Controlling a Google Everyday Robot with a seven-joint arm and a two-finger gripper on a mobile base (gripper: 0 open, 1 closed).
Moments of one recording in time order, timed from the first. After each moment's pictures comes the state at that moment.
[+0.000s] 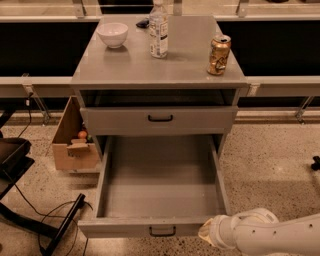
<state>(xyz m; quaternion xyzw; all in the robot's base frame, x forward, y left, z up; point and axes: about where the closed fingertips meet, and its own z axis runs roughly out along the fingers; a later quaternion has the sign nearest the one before) 0.415 -0.166 0.408 -0.54 0.81 0.06 0.23</state>
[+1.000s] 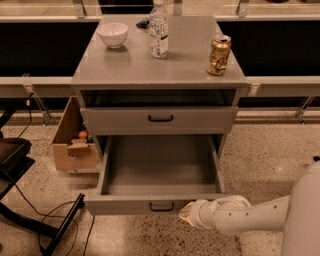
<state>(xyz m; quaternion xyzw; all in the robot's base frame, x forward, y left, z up) 0.498 -0.102 0.377 -0.53 0.79 0.10 0.30</state>
